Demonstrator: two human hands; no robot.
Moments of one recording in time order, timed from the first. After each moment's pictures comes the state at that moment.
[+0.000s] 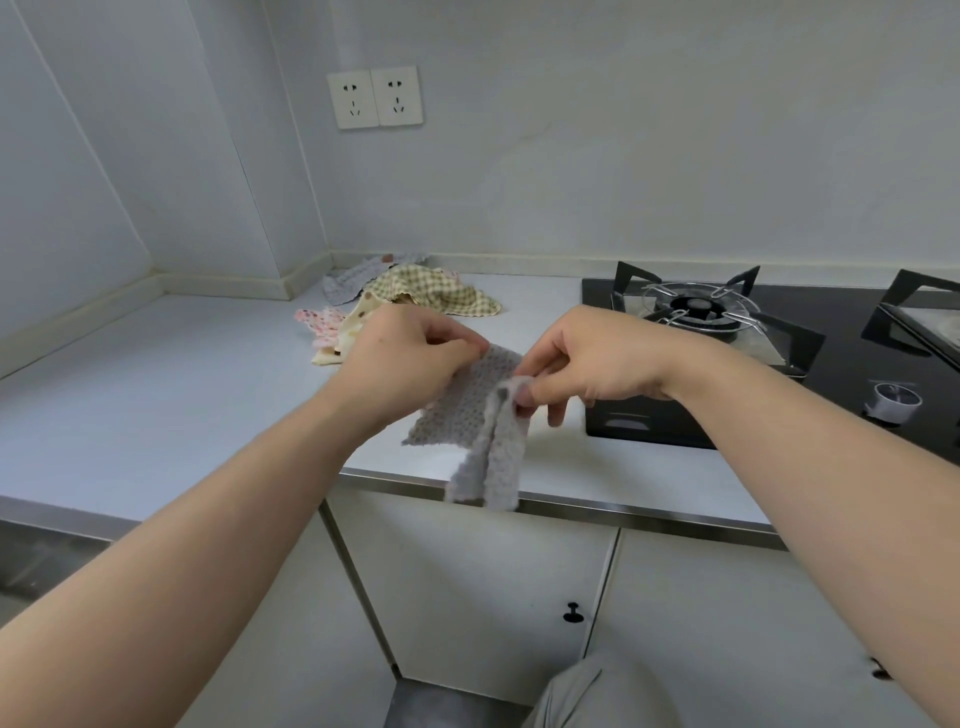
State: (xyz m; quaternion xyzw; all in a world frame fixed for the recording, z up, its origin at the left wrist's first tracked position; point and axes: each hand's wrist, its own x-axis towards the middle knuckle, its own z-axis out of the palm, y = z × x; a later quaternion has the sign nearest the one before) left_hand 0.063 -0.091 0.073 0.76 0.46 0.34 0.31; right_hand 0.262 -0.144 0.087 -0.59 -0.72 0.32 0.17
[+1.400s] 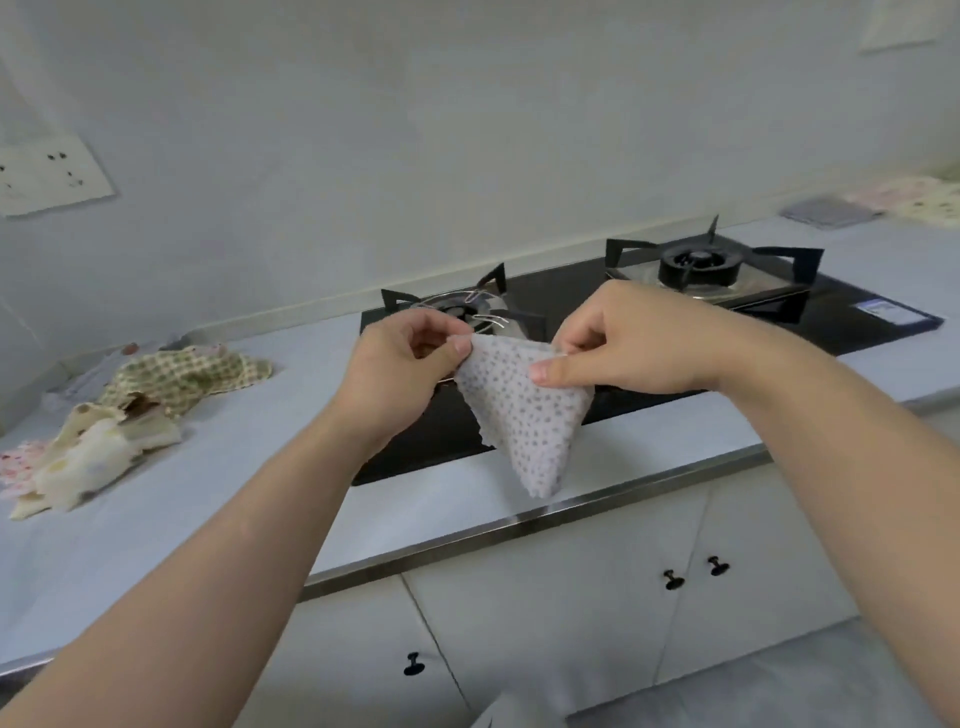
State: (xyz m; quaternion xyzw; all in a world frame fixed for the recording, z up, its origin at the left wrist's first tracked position) left_hand 0.298 -0.135 0.051 0.80 0.23 0.33 0.44; right_hand 0.458 -0.308 0.093 -0.74 -0.62 0.09 0.26
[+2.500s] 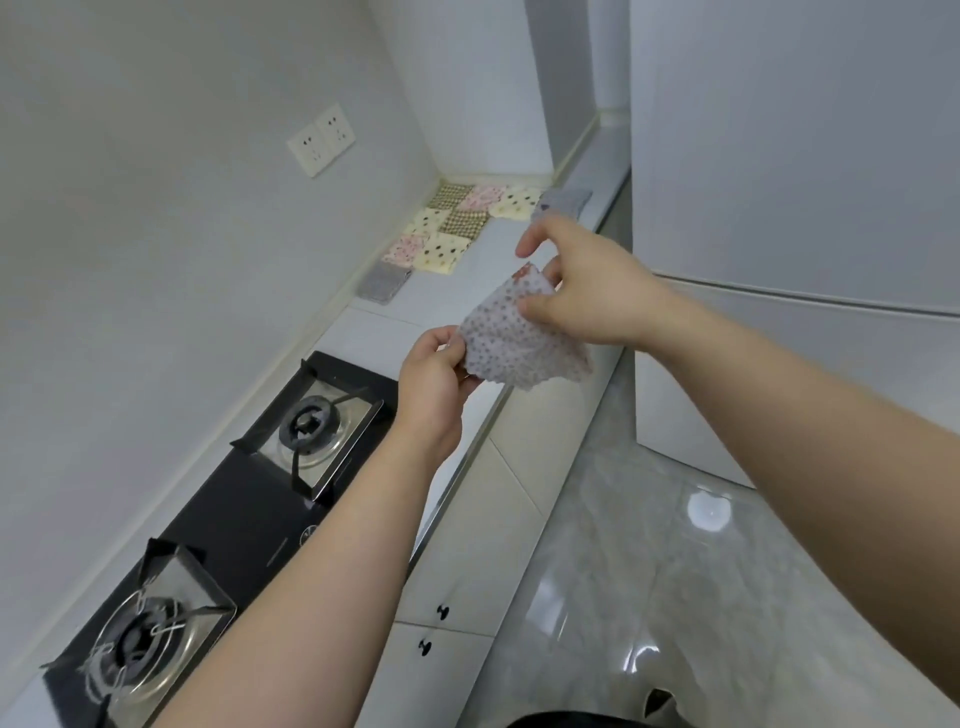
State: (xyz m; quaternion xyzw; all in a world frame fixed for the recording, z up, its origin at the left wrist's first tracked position) left_hand 0.677 -0.537 0.250 0.68 0.17 0.00 0.71; right_hand 0.705 -0.724 0.305 -0.88 -0.13 0.03 0.45
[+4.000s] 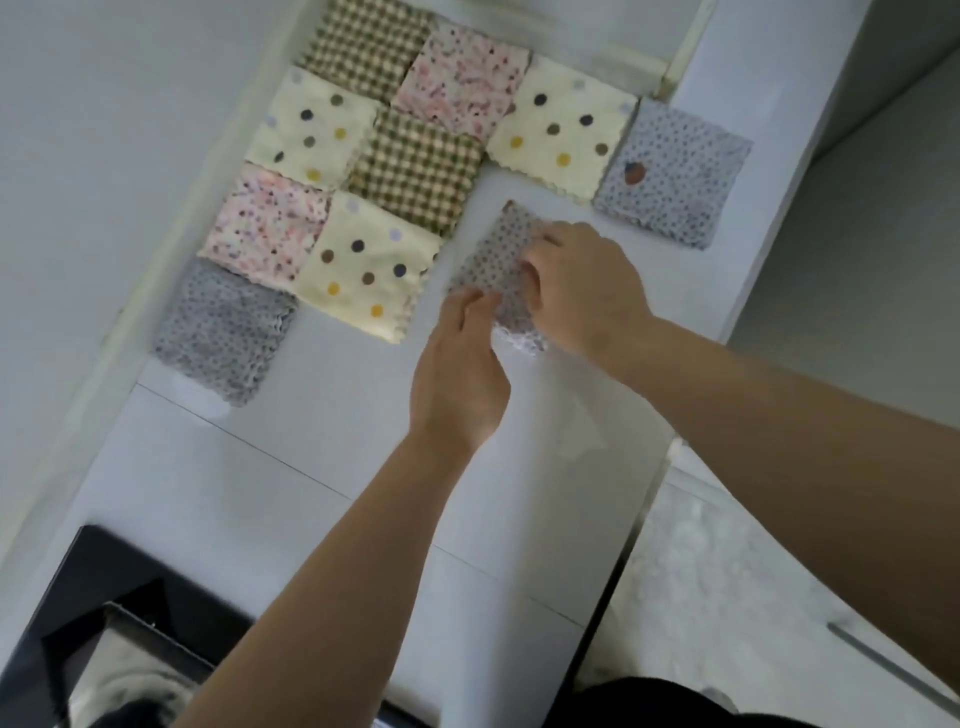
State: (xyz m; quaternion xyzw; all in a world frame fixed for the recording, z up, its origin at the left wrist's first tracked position) left_hand 1.205 -0.455 0.008 0.96 0.01 -0.06 0.27; right_hand 1.277 -0.599 0.010 -0.98 -0.14 0.04 0.13
